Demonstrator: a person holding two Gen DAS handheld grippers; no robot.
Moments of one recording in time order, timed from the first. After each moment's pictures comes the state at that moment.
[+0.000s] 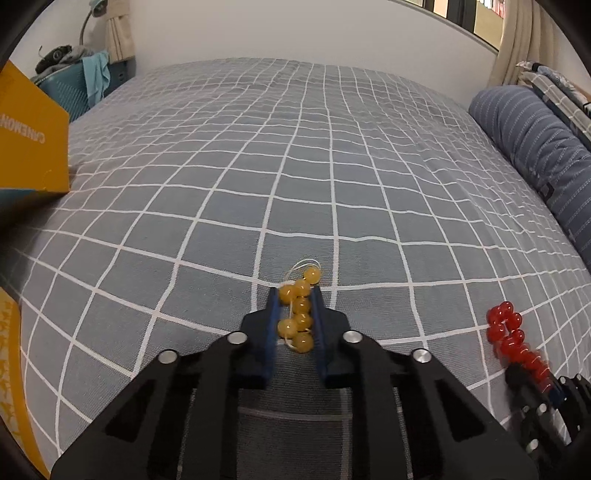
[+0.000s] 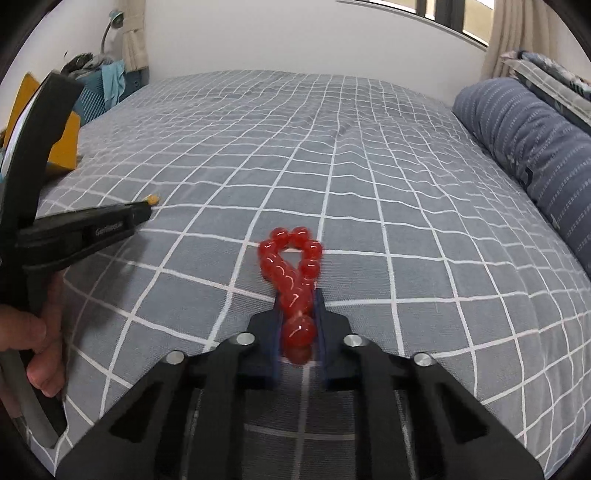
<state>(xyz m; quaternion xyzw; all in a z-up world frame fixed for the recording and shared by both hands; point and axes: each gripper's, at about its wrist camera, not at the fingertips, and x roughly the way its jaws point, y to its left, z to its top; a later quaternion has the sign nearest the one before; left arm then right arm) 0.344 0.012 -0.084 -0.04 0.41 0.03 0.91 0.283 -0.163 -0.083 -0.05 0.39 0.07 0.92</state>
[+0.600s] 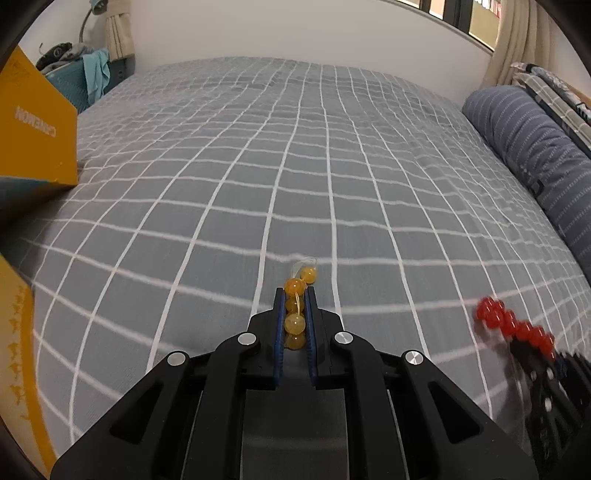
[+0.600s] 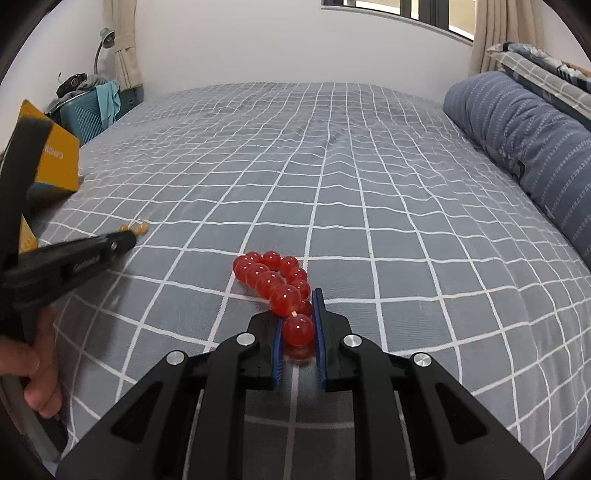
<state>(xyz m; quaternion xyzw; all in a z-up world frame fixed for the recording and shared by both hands) 0.315 0.016 -0.069 -0.05 0.42 0.01 0.90 0.274 -0.175 -0.069 -0.03 0.38 0.07 0.92</state>
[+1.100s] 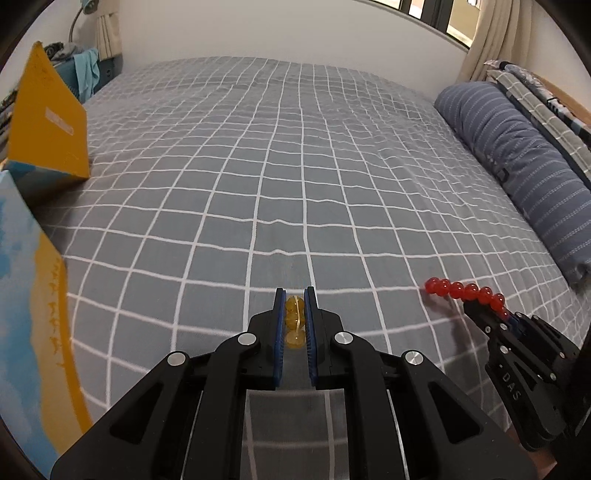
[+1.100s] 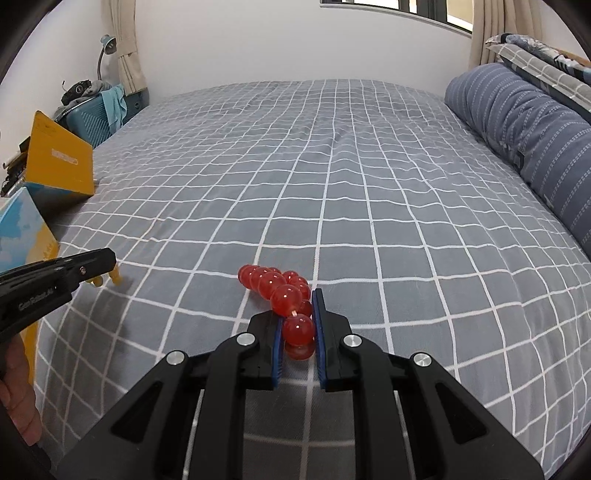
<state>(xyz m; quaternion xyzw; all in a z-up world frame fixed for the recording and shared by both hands) 0.250 0.020 -0.033 -0.05 0.43 -0.03 0.90 0.250 -0.173 -0.050 -0.01 0.39 0.08 0.92</state>
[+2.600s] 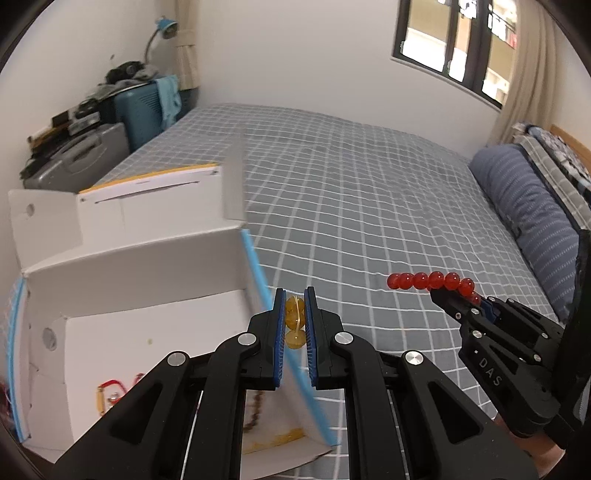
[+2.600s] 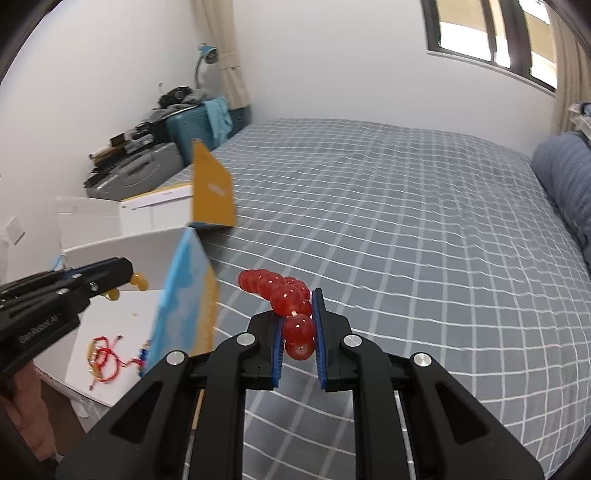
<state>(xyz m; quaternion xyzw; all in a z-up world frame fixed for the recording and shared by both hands) 0.146 0.150 0.105 -0.07 0.37 0.06 0.92 0.202 -0.011 0.082 -0.02 0.34 0.24 0.91</state>
